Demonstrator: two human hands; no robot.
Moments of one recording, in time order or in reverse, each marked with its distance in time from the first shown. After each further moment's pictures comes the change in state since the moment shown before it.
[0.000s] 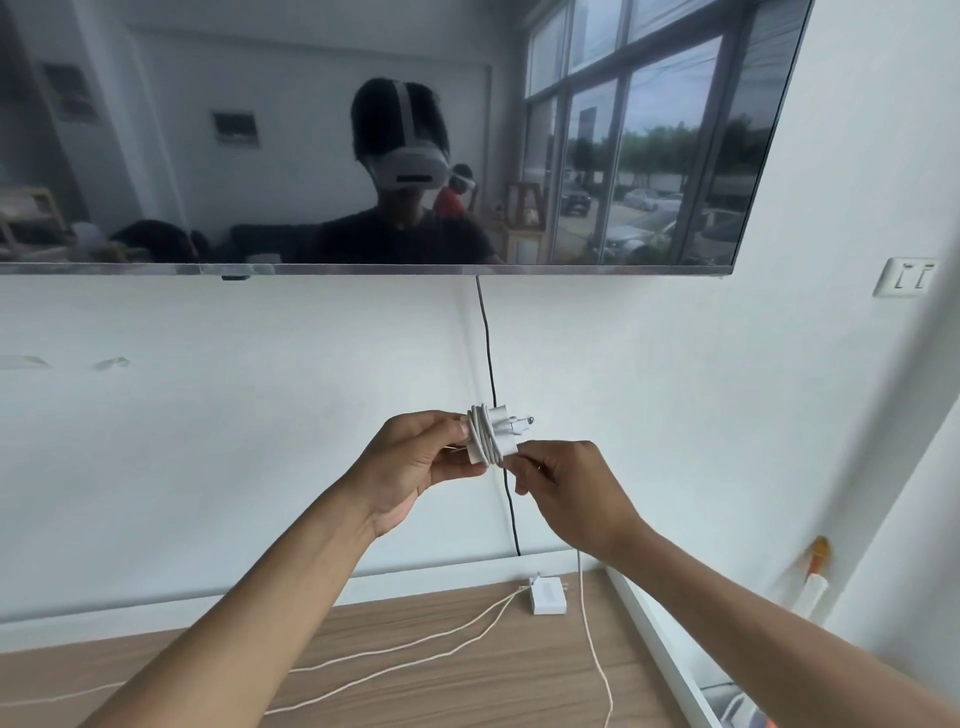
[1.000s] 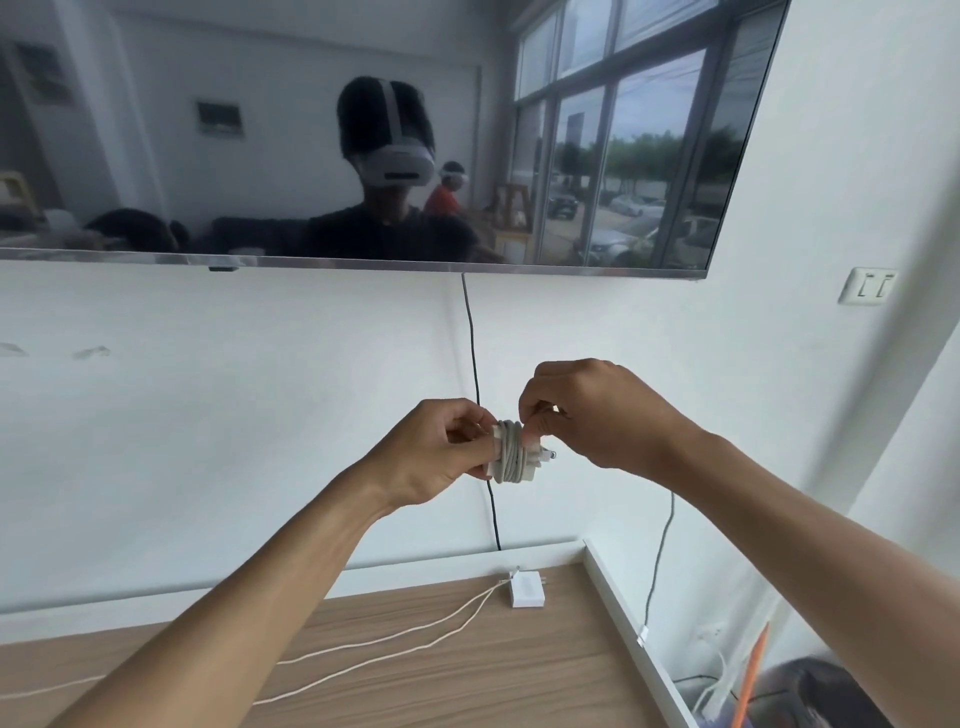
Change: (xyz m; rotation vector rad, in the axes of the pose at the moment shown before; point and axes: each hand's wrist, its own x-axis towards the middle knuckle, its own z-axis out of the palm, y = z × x) left_hand -0.002 0.003 0.024 0.514 -0.119 0.137; right_hand 0.021 -0.044 -0.085 -0.561 -0.169 -0.282
